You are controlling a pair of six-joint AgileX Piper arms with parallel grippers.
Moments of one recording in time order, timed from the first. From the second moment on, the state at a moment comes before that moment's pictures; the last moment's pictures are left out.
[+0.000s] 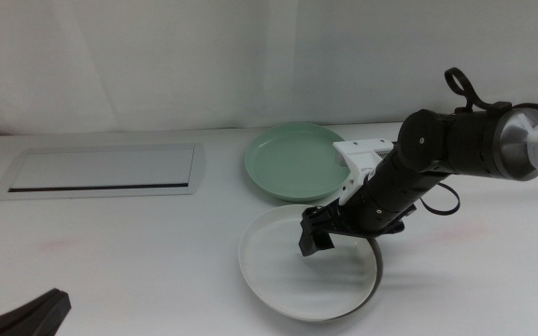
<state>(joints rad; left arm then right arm) -0.37 0.29 -0.10 0.06 0.15 -0.06 0.57 1.98 -1.26 0.41 0.66 -0.20</state>
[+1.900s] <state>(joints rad) -0.15 0.17 0.00 0.05 0.05 -0.04 0.47 1.43 -1.31 -0.15 0.80 0.20</state>
